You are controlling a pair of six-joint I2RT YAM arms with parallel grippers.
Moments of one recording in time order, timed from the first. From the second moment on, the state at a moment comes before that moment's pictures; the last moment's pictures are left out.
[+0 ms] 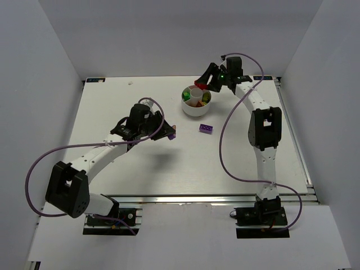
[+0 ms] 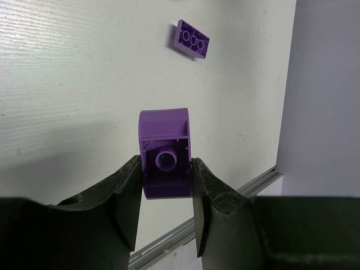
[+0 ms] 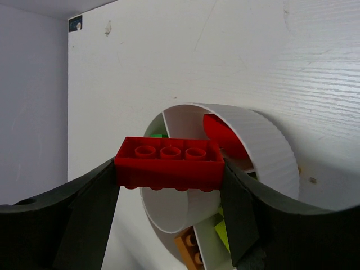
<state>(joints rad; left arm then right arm) -0.49 1.38 0.95 -0.20 0.24 -0.84 0.23 2.36 2.13 -0.31 -0.55 0.64</state>
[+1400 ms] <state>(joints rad) -0.49 1.40 0.98 -0.21 0.24 -0.82 0.24 2.38 2.14 -0.32 -0.52 0.62</state>
